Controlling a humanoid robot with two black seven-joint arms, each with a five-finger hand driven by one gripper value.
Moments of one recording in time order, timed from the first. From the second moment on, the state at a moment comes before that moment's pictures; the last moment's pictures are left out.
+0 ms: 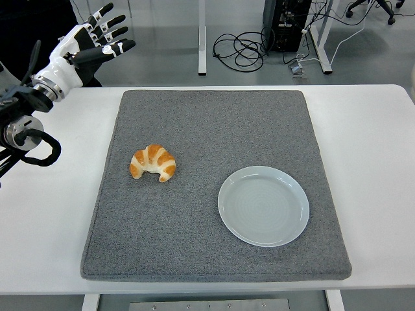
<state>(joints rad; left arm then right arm) -1.04 0.54 -0.45 -1.04 0.11 -0.03 -0.30 -0.07 0.00 0.01 0.16 -0.08 -0.05 0.23</state>
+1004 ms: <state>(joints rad) -1.44 0.74 0.14 -1.36 0.78 0.01 -0.15 -0.07 0.00 0.01 0.16 -0.08 -0.05 0.23</state>
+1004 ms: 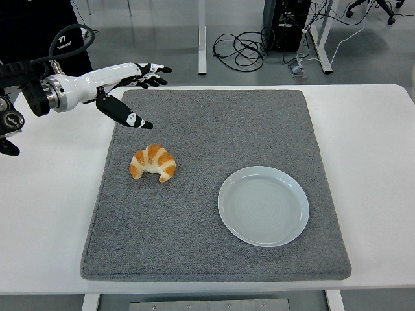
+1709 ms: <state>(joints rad) -1.16 0.67 0.12 -1.35 1.01 0.24 -0.17 -0.07 0.00 0.02 0.16 -0.08 -0.05 0.23</state>
